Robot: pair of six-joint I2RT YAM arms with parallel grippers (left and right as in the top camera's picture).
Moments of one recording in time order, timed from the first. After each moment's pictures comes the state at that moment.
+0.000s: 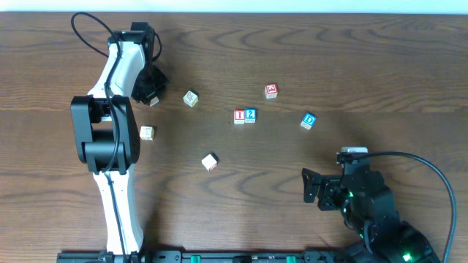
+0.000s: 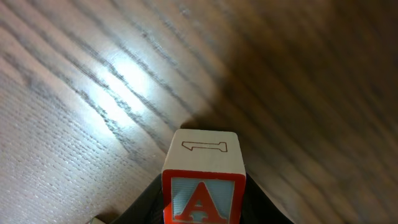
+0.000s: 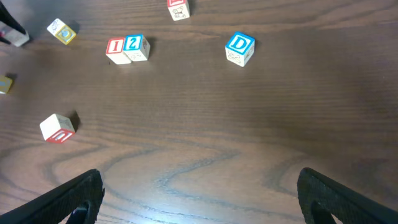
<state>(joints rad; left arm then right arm) -0.02 2.35 1.96 -1.18 -0.03 -0.72 0.46 0.54 0.61 -0.83 0.12 0.44</state>
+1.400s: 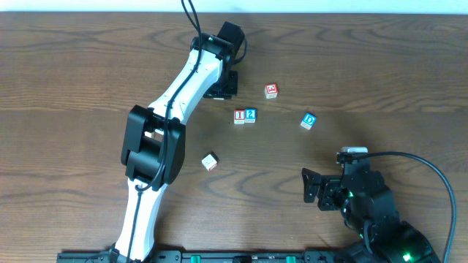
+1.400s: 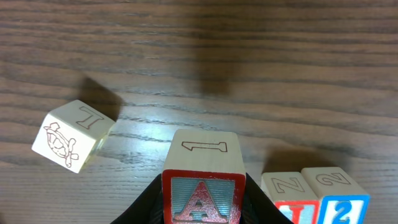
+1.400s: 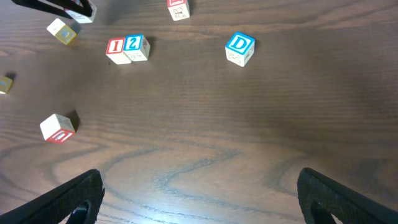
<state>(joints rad) -0.43 2.31 2.04 -1.16 -0.03 -0.38 0.46 0.54 0.61 -0.83 0.12 0.44</state>
